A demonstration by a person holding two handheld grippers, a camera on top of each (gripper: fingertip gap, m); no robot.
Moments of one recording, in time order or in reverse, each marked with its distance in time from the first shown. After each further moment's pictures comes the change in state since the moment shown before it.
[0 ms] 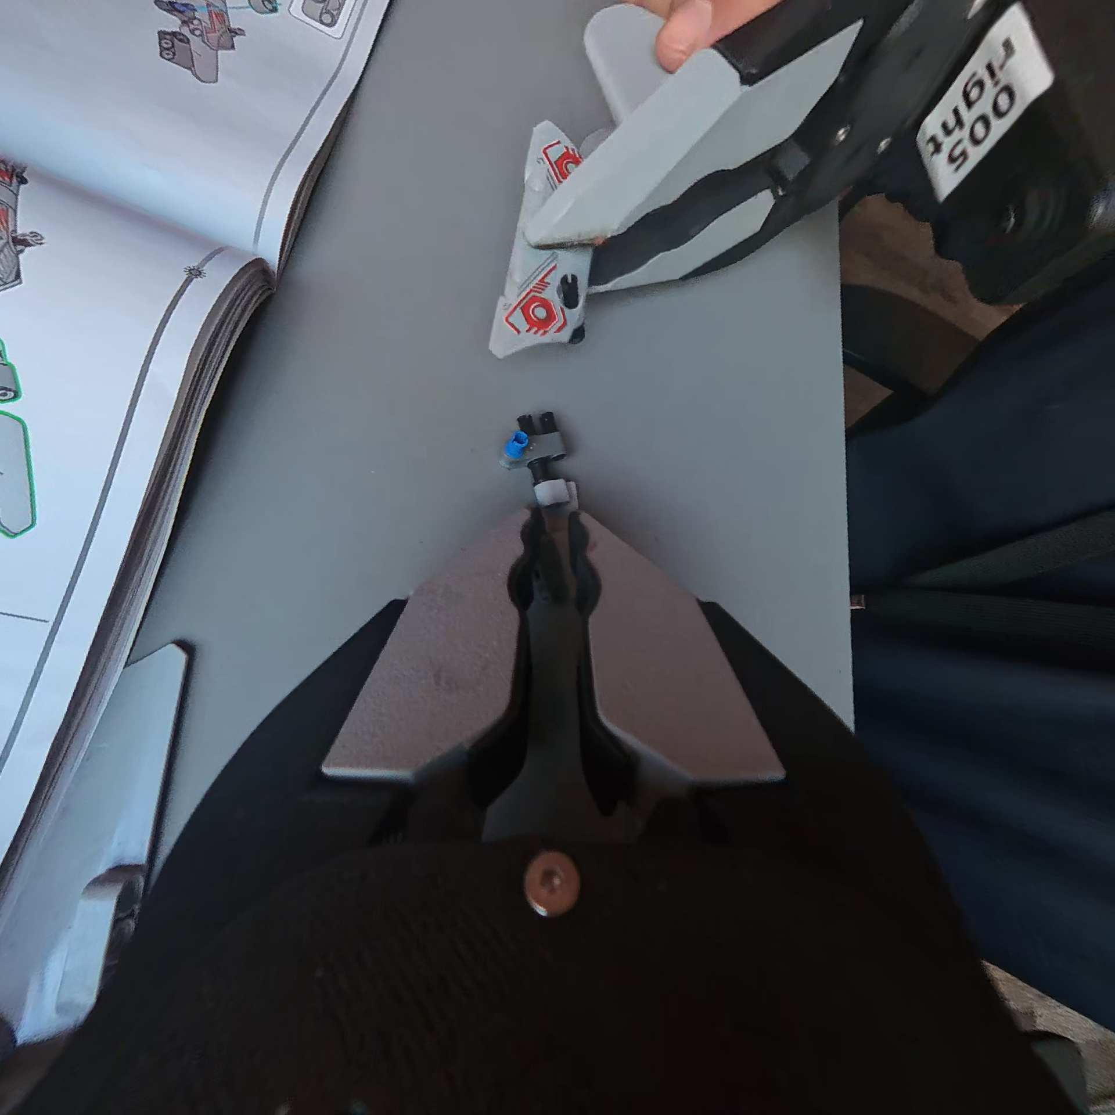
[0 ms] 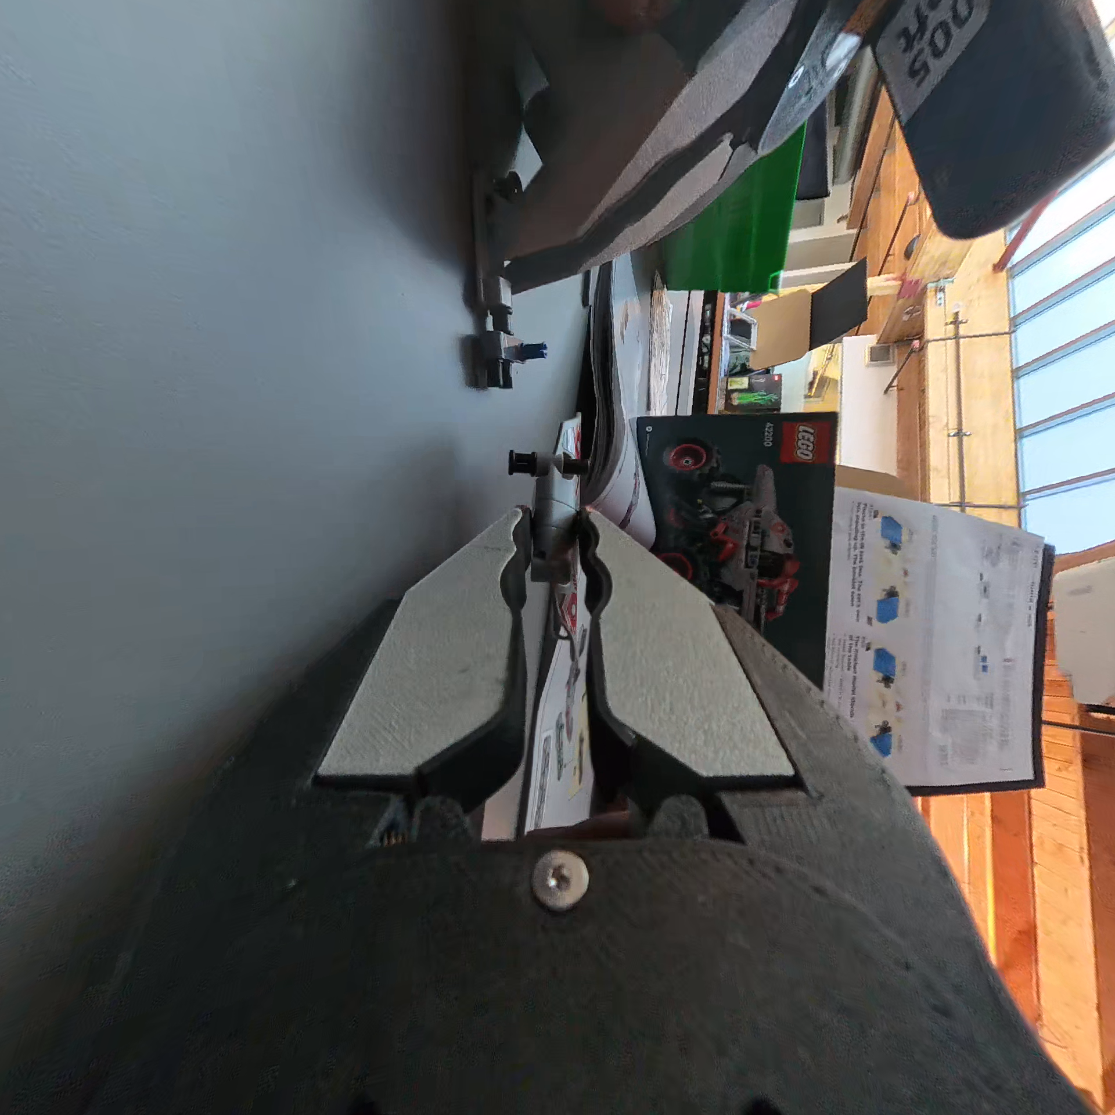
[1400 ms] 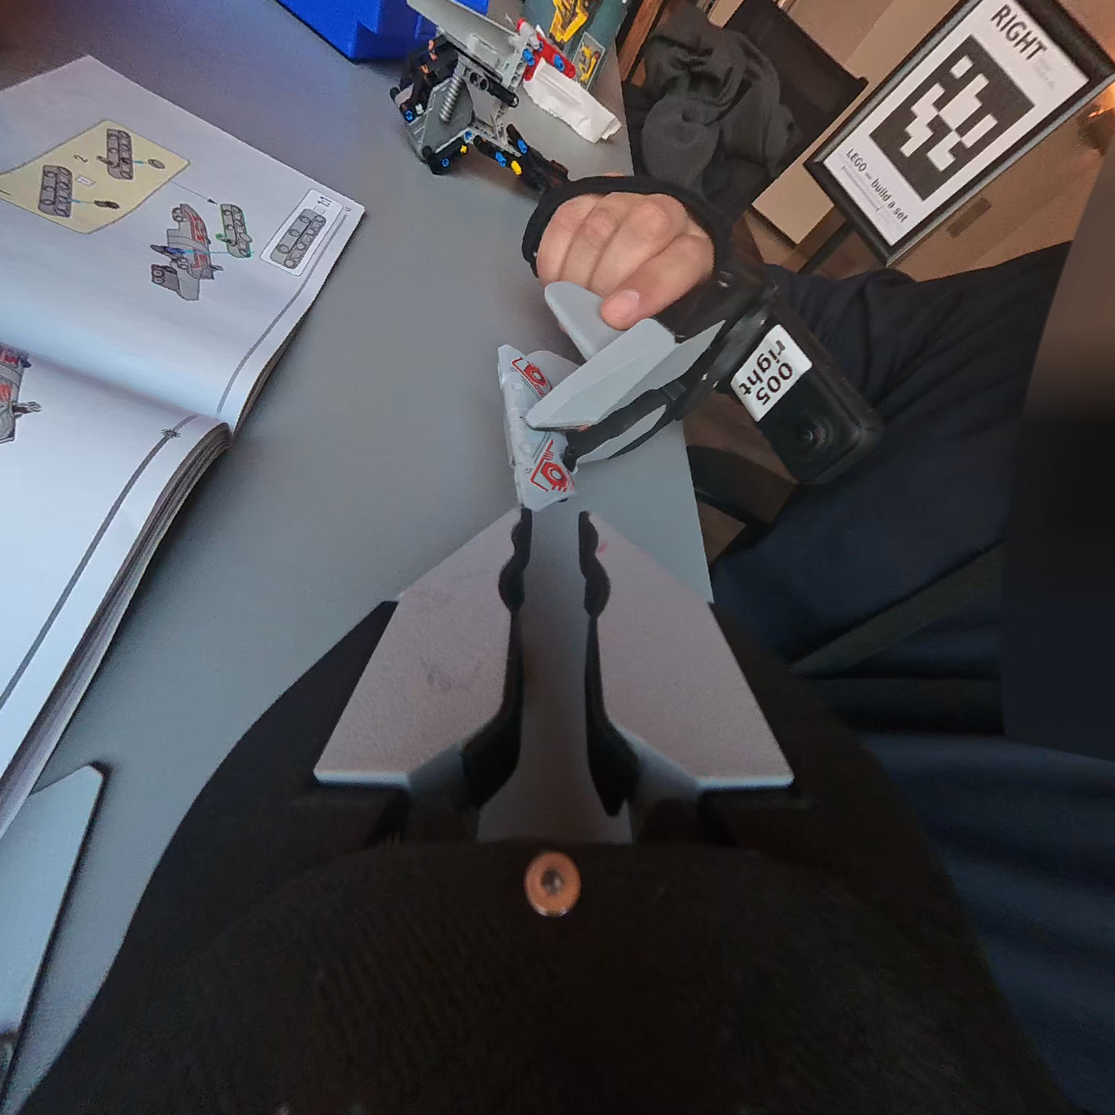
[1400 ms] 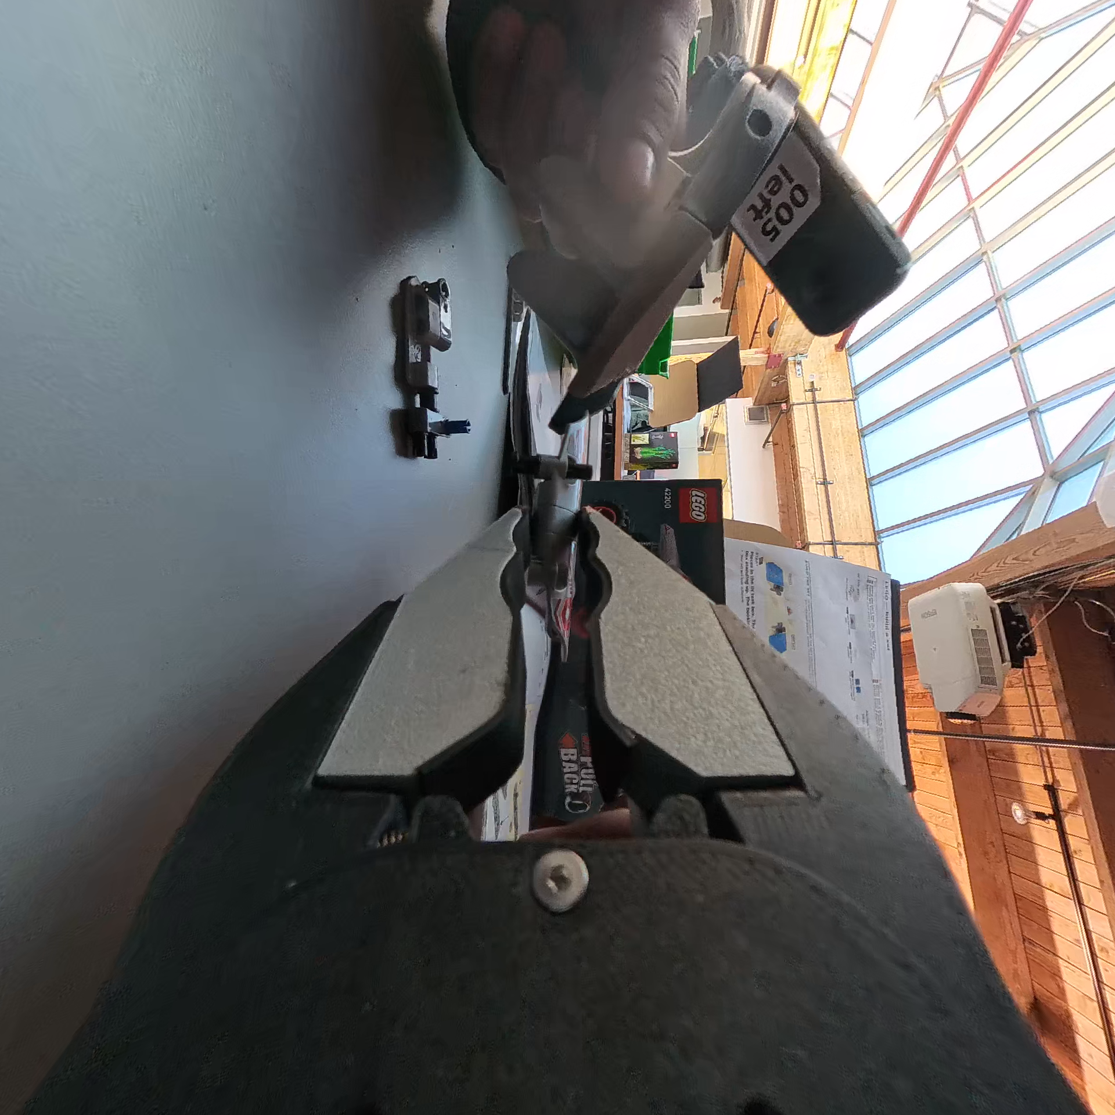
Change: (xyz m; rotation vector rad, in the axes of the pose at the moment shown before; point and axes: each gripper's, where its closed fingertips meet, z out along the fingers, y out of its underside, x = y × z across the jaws) left arm 0.027 -0.047 -0.016 0.282 0.182 -0.056; right arm 0.022 -0.032 -0.009 0.099 0.167 -0.067
